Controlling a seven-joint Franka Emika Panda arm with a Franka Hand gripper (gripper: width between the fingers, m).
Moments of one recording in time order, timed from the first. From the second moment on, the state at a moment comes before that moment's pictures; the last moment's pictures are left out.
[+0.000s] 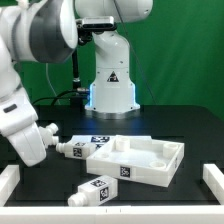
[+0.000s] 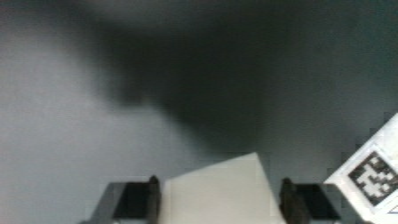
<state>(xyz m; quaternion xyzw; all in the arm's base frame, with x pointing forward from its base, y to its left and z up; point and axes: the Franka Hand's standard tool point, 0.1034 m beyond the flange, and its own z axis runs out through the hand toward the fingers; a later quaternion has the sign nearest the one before) 0.438 -0.203 0.021 -0.50 -0.84 0.05 0.22</state>
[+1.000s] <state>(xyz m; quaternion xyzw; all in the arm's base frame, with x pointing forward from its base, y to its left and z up) 0.418 -0.206 0.005 -0.47 -0.84 0.01 0.26</state>
